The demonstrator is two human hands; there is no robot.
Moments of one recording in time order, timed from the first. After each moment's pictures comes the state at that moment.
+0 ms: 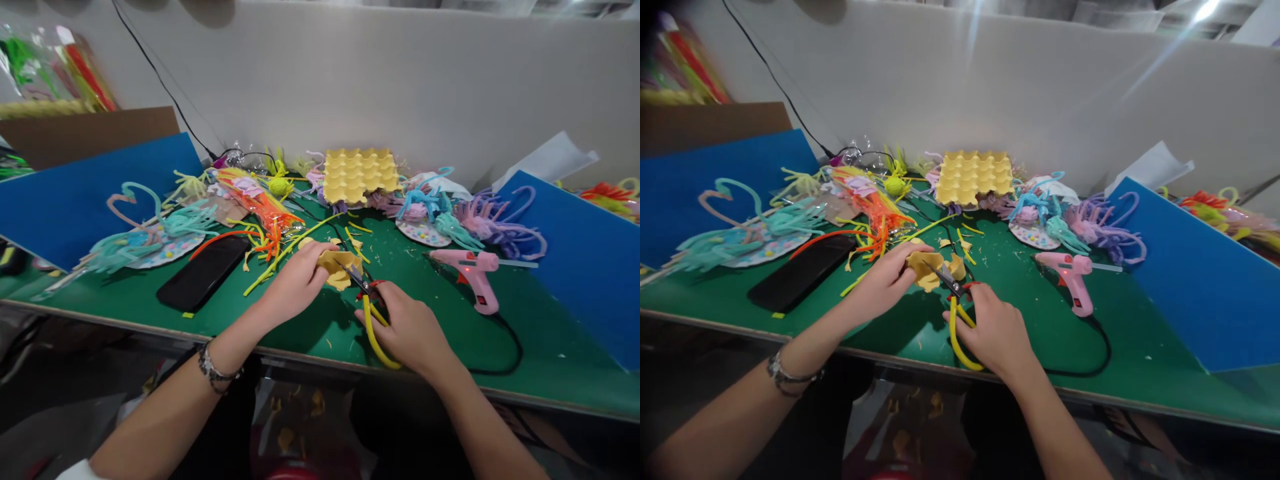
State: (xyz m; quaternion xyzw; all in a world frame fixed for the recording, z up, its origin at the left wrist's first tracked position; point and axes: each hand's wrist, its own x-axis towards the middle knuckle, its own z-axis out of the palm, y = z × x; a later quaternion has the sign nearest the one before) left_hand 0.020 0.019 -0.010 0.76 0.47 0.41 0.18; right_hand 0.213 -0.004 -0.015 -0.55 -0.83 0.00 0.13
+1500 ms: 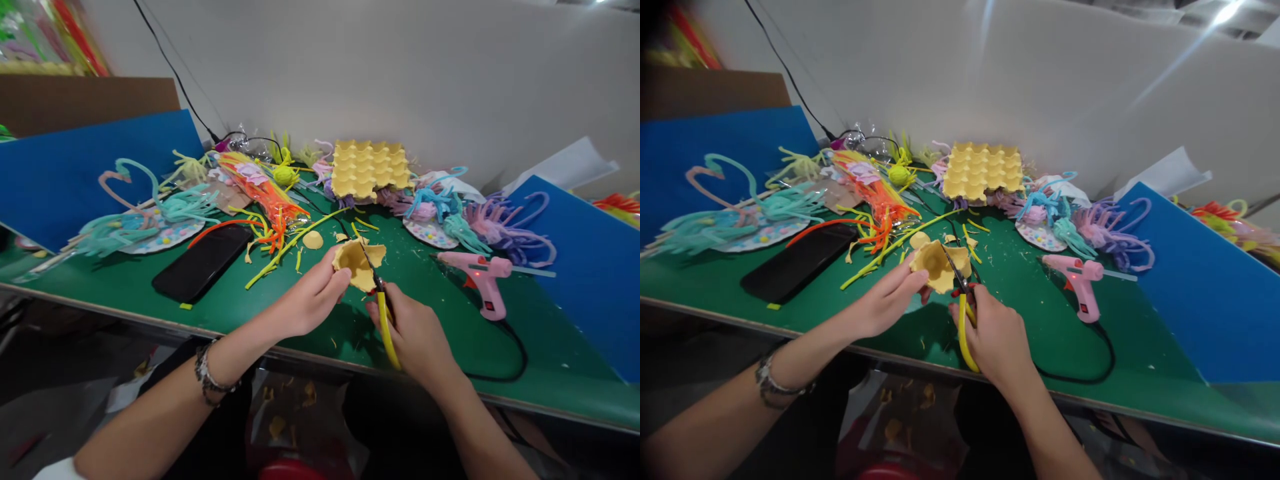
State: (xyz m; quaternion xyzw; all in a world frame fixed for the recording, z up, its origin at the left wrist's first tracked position) left_hand 0.030 0.003 -0.013 0.67 0.38 0.46 0.45; right_hand 0.203 -0.007 -0.015 -0.57 -0.80 0.07 0.15
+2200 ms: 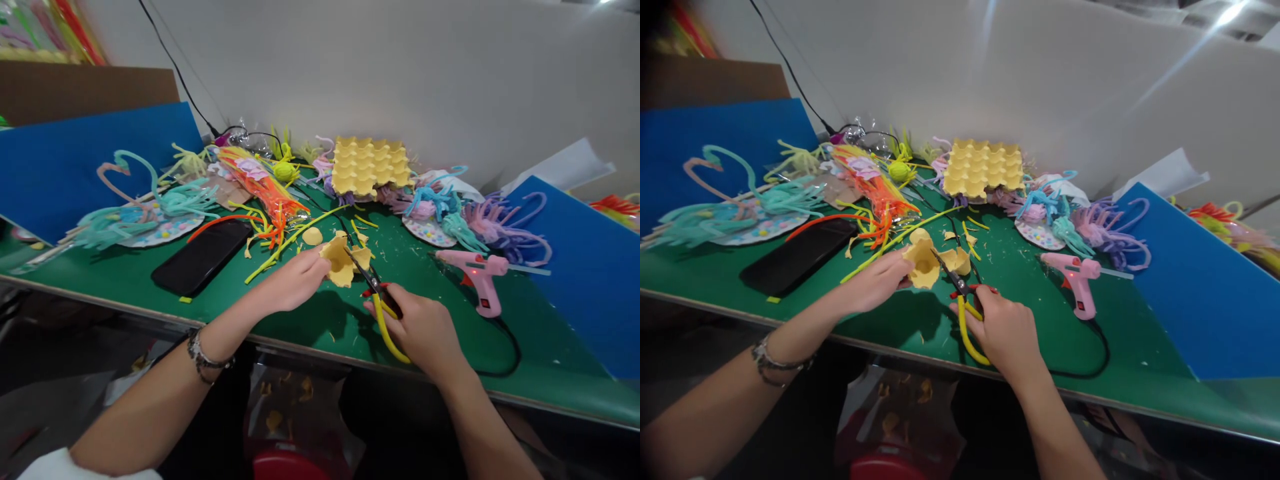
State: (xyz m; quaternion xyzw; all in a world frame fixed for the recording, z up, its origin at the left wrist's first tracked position) left_hand 0.011 0.015 -0.013 0.69 0.45 0.37 0.44; right_hand 0.217 -0.002 -0.017 -0.53 -0.83 -0.09 0.13
